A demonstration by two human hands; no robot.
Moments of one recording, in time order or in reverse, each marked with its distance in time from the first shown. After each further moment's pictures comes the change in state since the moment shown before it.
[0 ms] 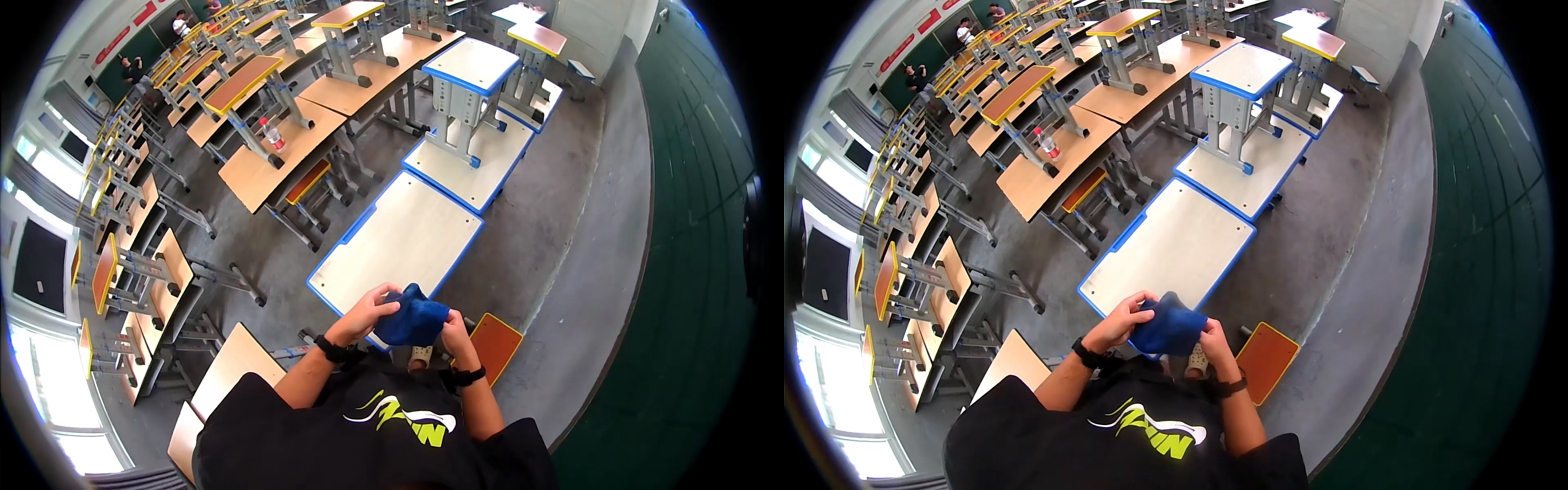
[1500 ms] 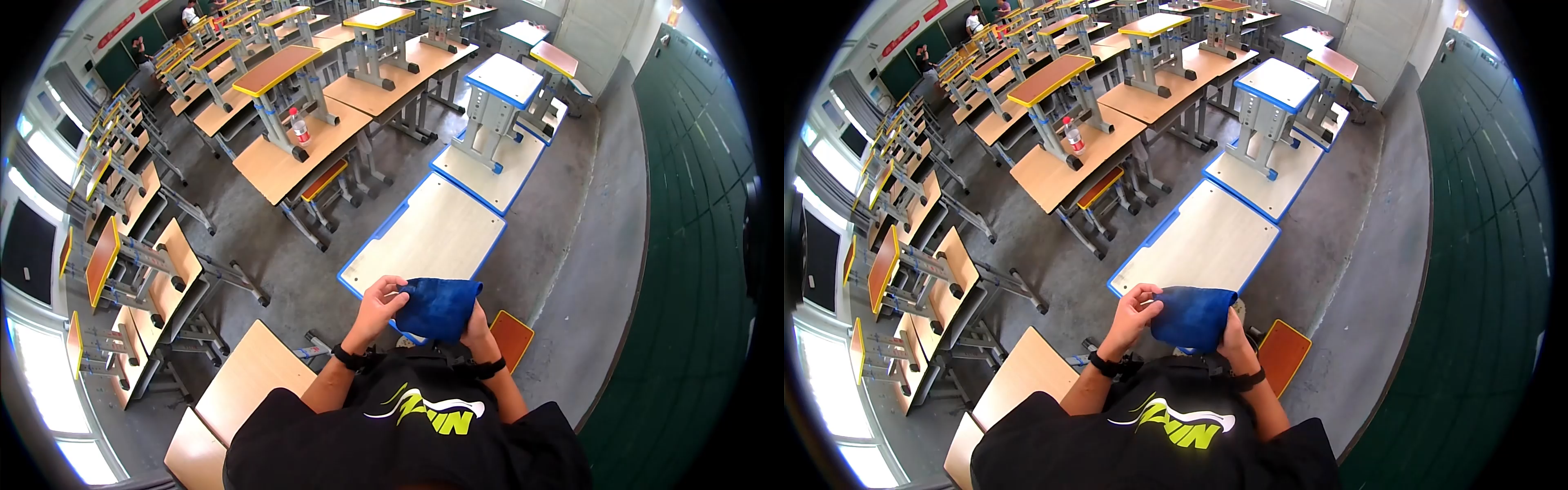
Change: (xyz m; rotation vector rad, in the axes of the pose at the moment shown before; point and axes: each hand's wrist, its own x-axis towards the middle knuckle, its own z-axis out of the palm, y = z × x) left_hand -0.109 0.018 -0.074 0.123 0.249 0.292; right_hand 0.003 0.016 0.120 0.355 0.073 0.089
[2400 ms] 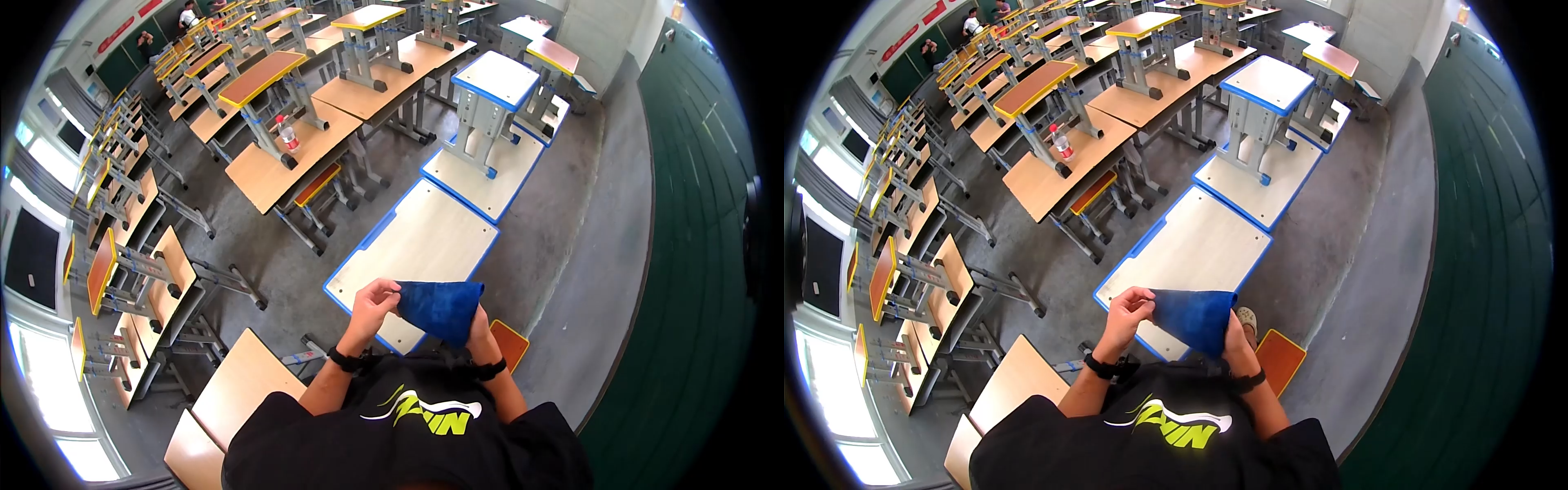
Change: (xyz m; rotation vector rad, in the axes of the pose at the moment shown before) left_hand 0.063 -0.014 0.044 -0.041 0.091 0.113; right_hand 0.029 -0.060 -0.040 0.041 -0.052 -0.010
